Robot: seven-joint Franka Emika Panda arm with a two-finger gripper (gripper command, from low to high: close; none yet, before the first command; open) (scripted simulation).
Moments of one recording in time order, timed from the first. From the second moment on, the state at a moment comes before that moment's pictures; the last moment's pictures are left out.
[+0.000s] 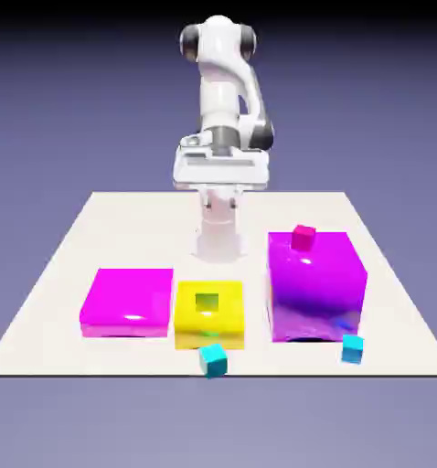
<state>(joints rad) 0.02 -0.53 0.00 -2.77 0.01 2.99 0.76</state>
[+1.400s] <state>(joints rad) 0.25 0.95 0.12 -1.24 0.37 1.53 1.29</state>
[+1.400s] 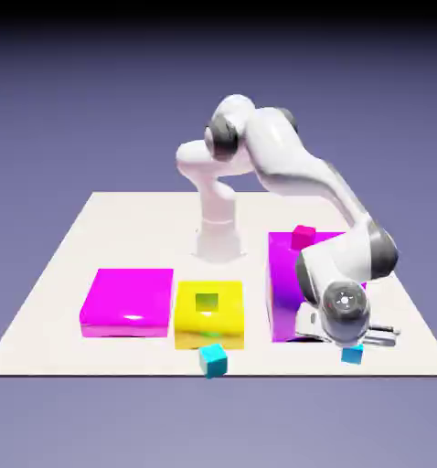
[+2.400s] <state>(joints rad) -0.07 0.87 -0.21 -1.37 0.53 1.31 1.11</state>
